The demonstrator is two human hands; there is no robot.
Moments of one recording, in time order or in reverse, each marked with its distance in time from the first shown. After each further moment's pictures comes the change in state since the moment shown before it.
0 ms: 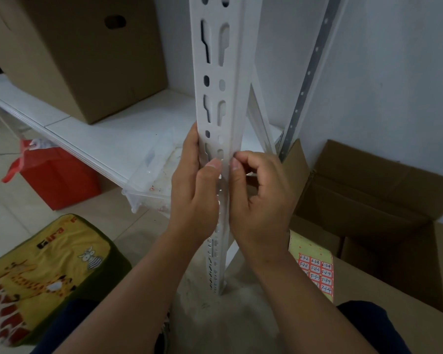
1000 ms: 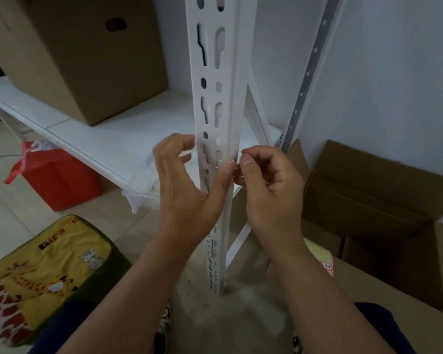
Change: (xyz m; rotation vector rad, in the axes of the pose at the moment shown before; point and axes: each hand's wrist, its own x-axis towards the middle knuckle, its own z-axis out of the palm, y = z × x) left_hand -0.001 -0.014 -0.012 0.506 0.149 0.326; right_hand 0.016 0.002 -0.015 0.331 -0.161 0.392
